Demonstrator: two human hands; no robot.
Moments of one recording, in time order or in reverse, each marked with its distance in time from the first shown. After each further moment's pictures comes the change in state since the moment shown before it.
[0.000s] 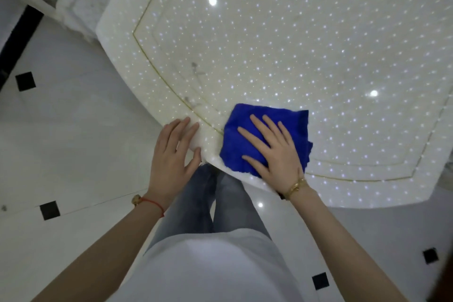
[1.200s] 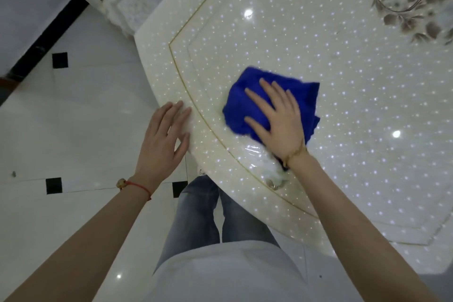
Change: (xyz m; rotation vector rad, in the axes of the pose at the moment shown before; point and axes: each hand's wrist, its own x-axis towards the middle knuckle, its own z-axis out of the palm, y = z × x) left_hand 0.042 -0.045 -0.022 0.118 0.024 -0.117; right_hand 0.141 0.025 -0.013 0.076 0.057 -0.056
